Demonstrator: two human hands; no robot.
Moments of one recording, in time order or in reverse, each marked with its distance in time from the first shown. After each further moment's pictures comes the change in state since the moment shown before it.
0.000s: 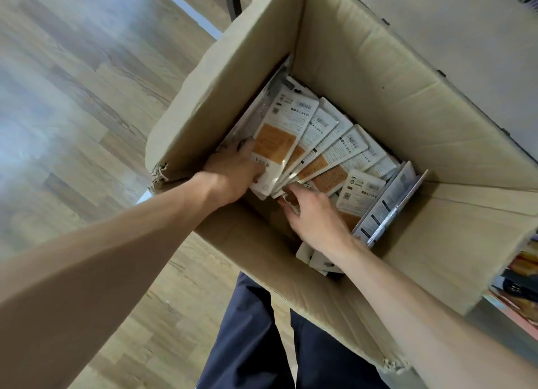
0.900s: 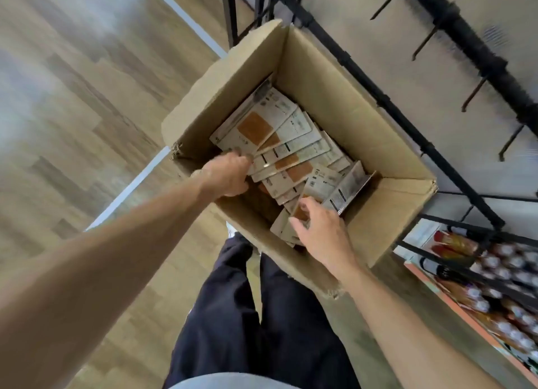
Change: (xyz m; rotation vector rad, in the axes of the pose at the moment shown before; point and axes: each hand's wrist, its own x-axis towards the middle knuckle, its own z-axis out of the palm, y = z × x) left_hand -0.070 0.045 -0.043 -0.189 -0.097 -0.101; right_hand -0.110 -0.023 -0.069 -0.172 -0.015 0.208
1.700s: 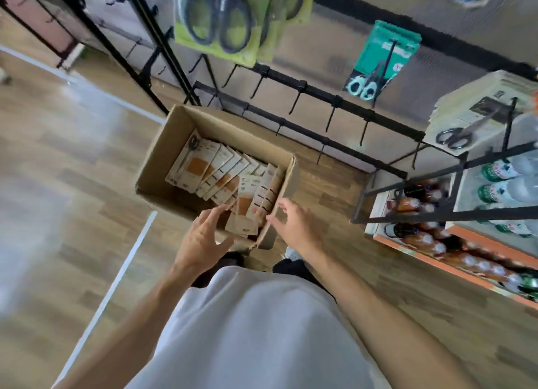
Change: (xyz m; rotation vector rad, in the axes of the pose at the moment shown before) left_hand -0.230 0.180 0.033 -0.271 0.453 0.170; right_hand -0.178 0.093 -0.098 0.268 0.319 0.008
